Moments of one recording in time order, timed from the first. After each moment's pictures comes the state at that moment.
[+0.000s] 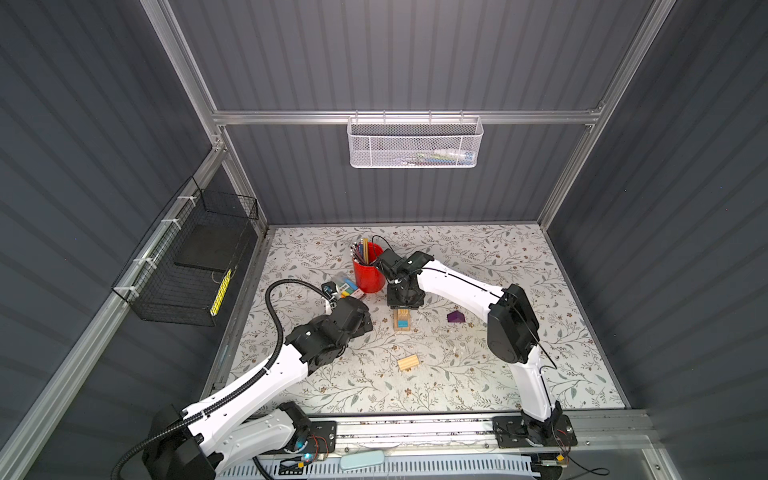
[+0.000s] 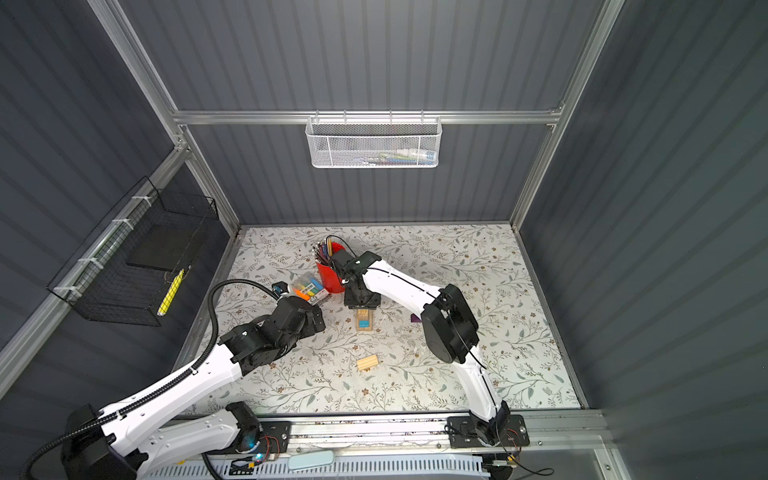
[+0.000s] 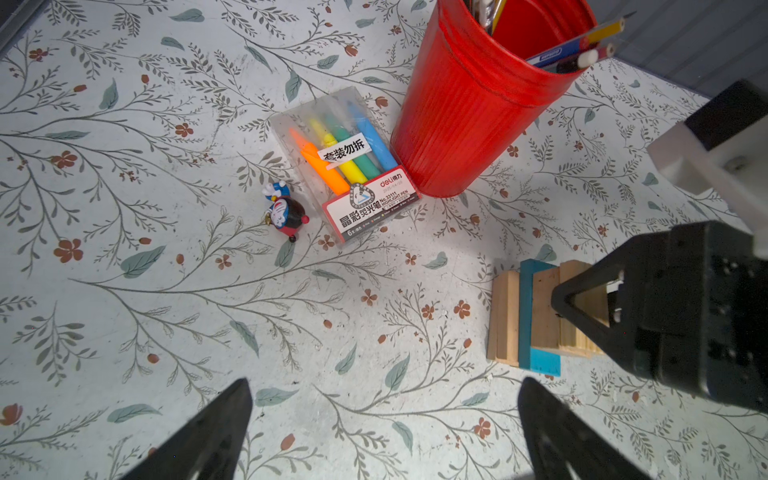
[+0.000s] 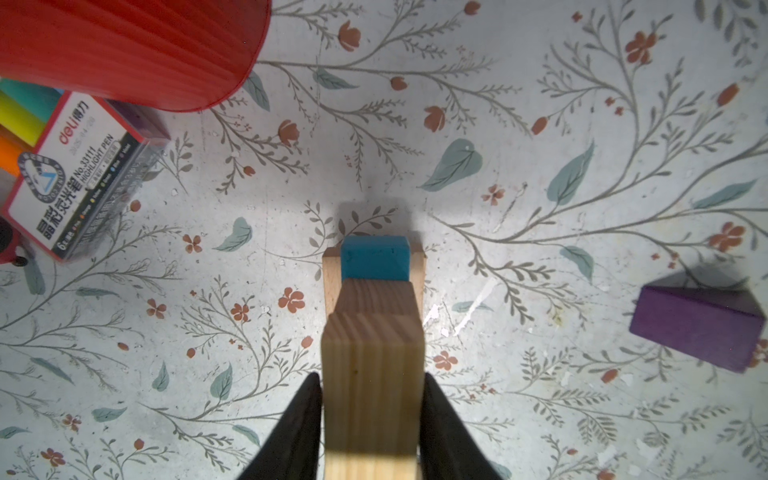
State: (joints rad) left arm -0.78 1.04 0.79 -0.64 -0.48 -0.84; right arm 0.83 2.17 1.91 -1.11 0.10 0.81
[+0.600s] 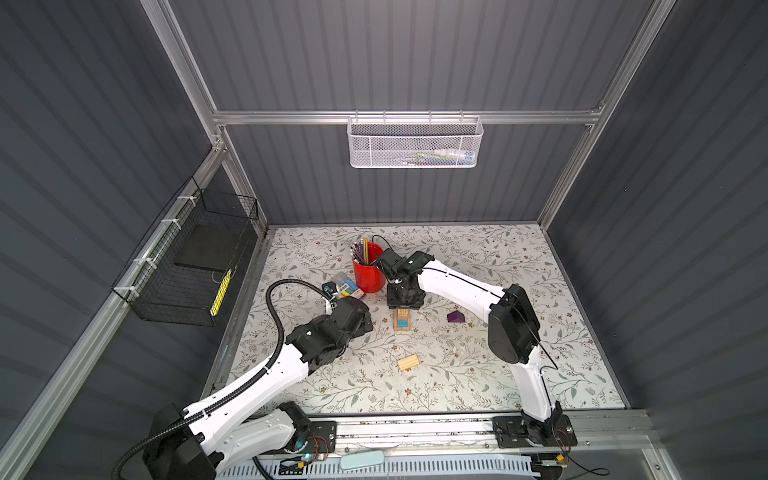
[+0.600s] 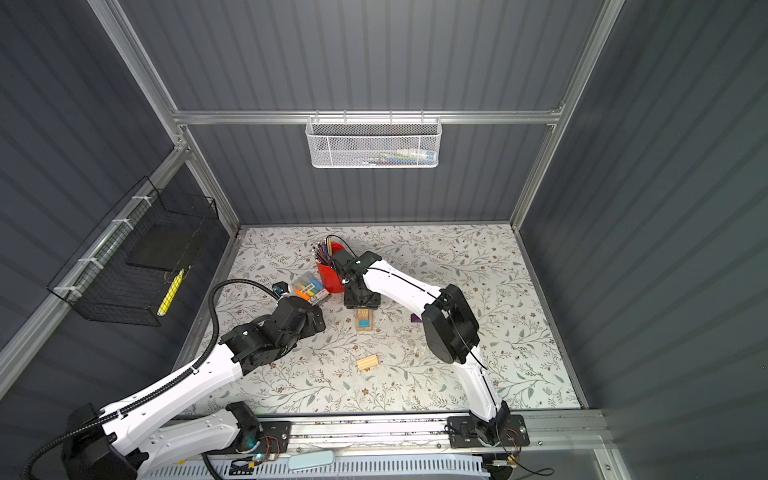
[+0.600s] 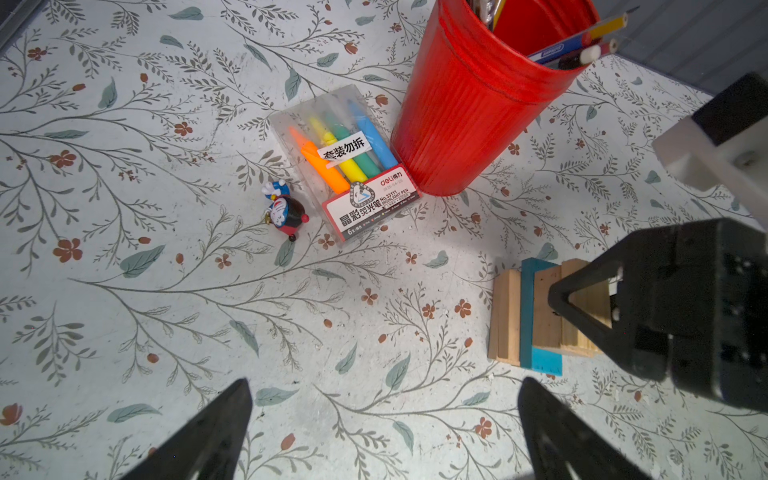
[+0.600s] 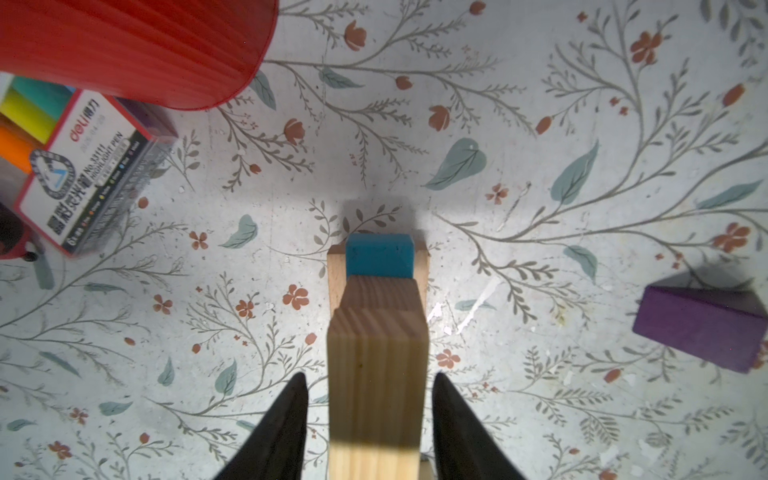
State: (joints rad) left arm -0.78 1.04 0.79 -0.64 -0.48 -0.83; right arm 0.83 2.14 1.90 -1.09 0.08 0.80
